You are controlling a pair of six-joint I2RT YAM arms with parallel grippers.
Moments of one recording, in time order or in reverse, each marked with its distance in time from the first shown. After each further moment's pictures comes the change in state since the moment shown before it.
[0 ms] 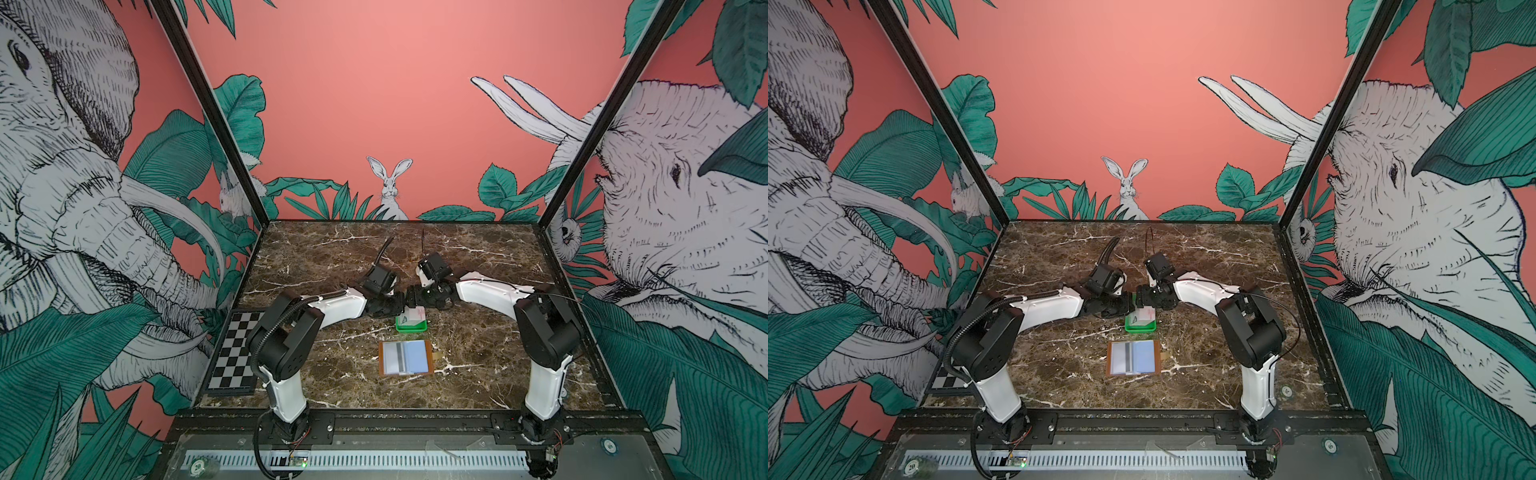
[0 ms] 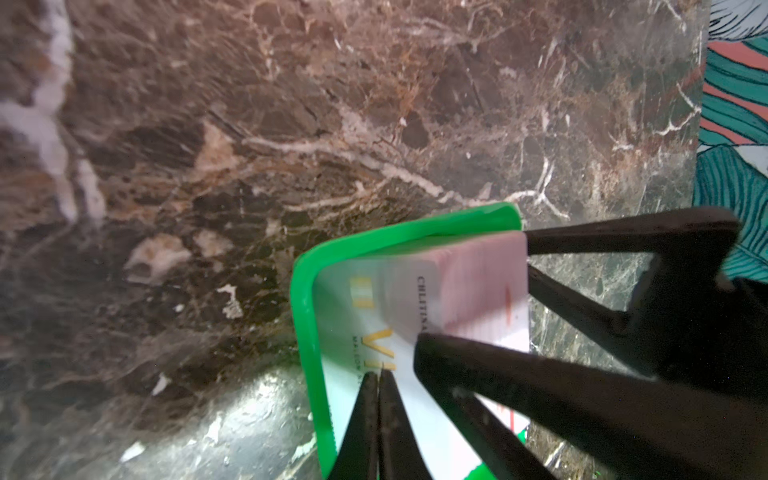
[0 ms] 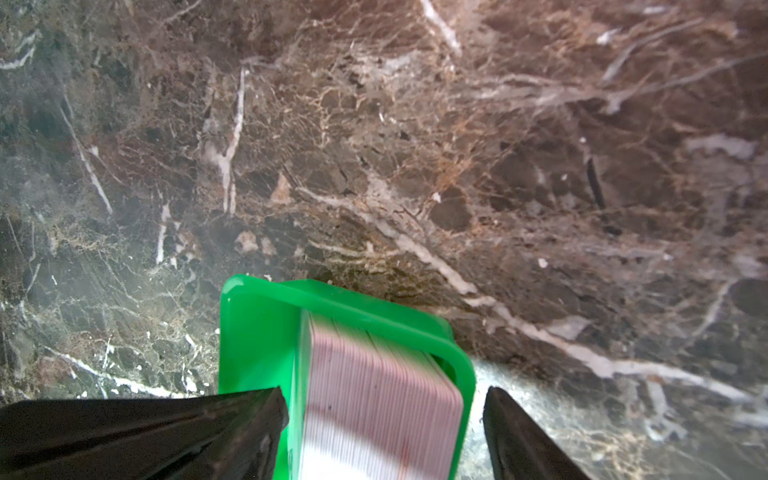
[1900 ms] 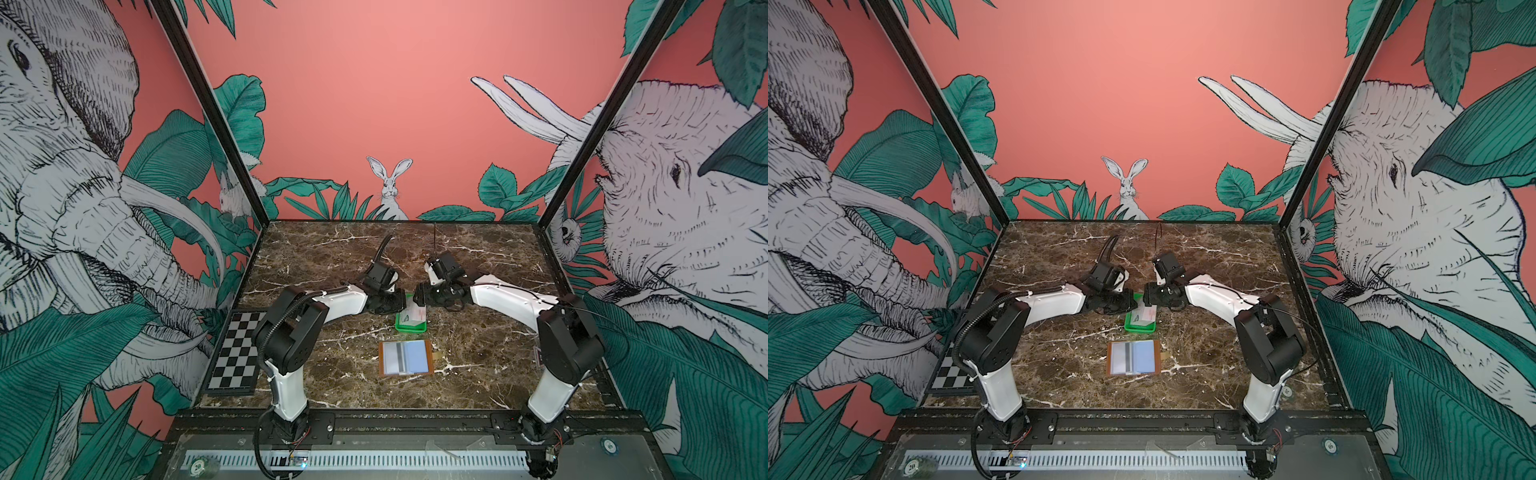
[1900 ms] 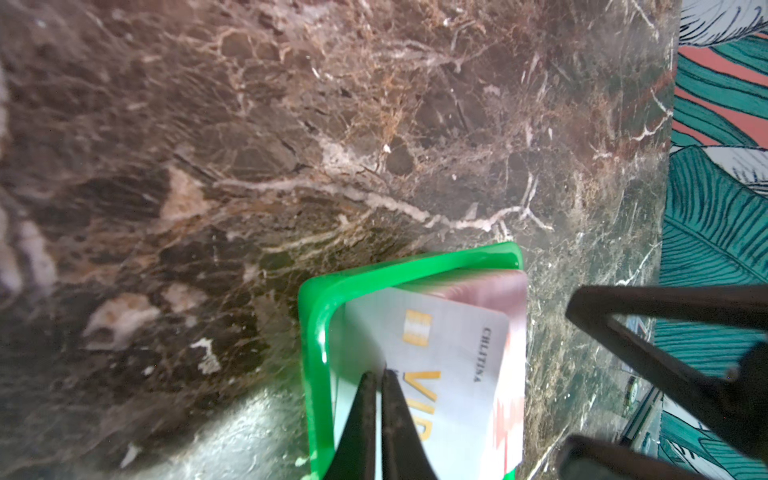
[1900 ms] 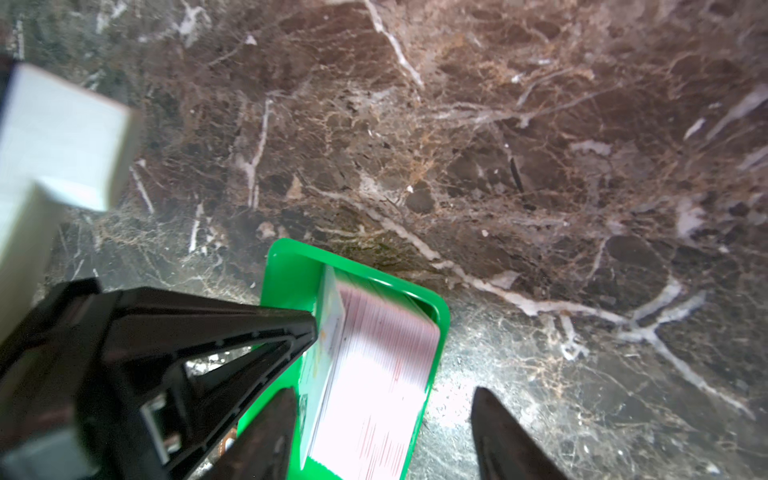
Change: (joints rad) left arm 0.021 0.055 0.026 0.046 0.069 0.014; right arm -0.020 -0.159 -0.089 -0.004 0.018 0.003
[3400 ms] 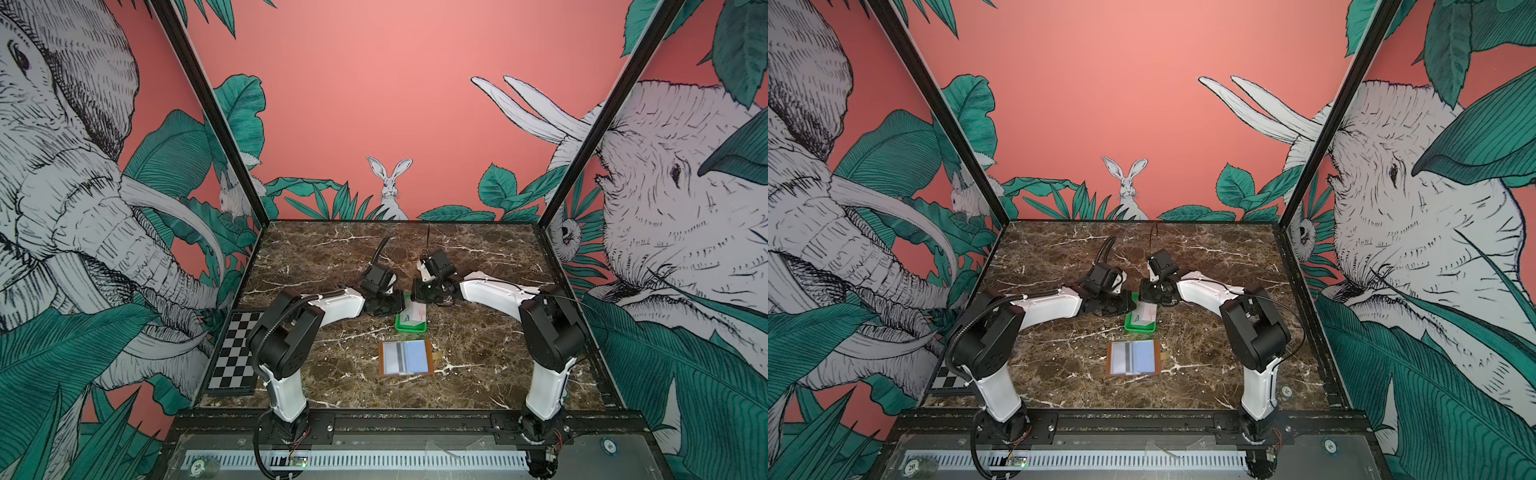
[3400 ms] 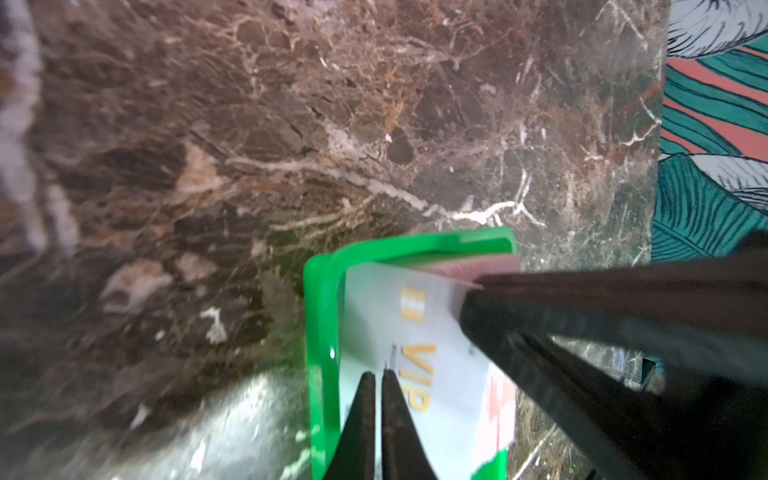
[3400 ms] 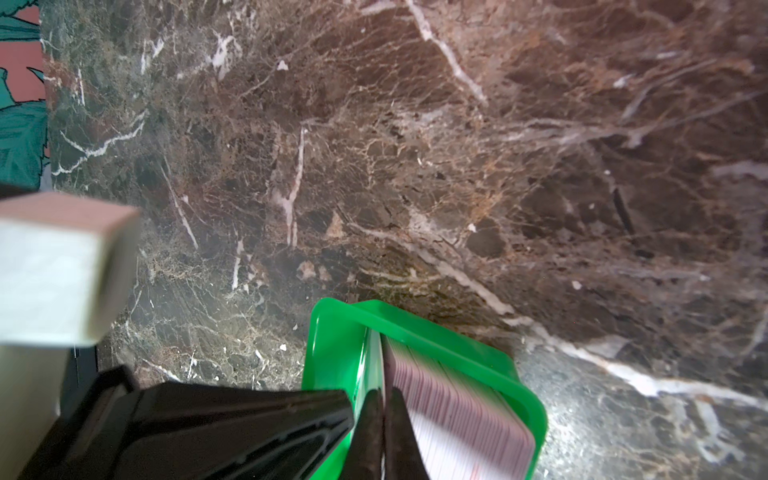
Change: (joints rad) left arm 0.000 -0.081 -0.064 0.016 -0.016 -0.031; right arm 0.007 0.122 0.072 0.089 -0.090 0.090
